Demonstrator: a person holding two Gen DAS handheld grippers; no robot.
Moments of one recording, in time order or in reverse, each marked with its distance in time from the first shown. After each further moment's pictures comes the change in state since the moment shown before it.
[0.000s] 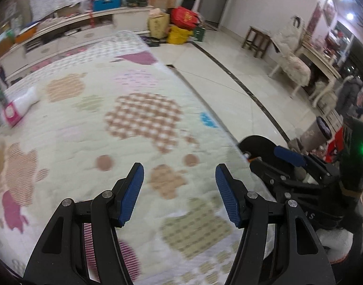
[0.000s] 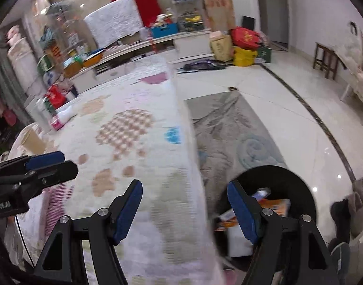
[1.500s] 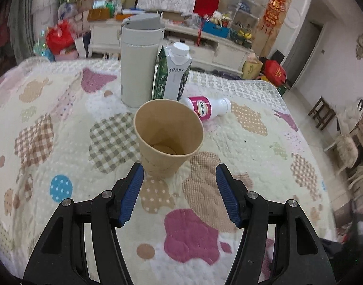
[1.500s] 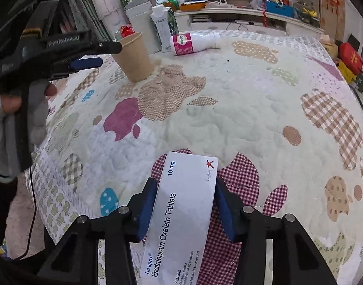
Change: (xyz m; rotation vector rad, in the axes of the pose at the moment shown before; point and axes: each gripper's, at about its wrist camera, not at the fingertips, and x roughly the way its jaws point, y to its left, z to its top) left arm -0.084 0.296 -0.049 -0.373 -0.235 0.274; right arm 0.085 0.255 -0.046 -0.397 0.225 0.327
